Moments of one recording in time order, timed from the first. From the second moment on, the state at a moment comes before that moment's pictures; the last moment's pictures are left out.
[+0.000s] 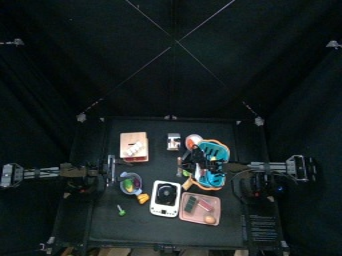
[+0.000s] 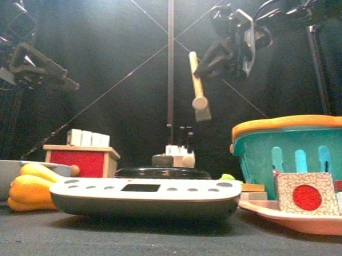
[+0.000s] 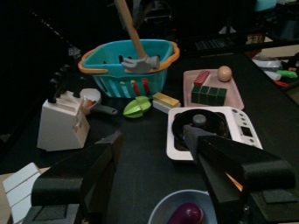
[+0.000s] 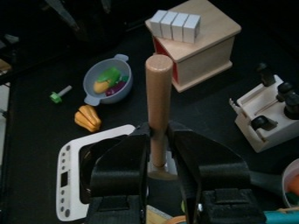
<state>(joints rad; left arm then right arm) 0.21 -0.99 1.34 0.65 -0.26 -0.45 -0.13 -0.37 0.68 -0.58 0.14 0.82</state>
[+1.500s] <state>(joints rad) 0.21 -0.99 1.34 0.65 -0.26 -0.46 -0.12 0.14 0.42 -0.62 0.40 0.81</state>
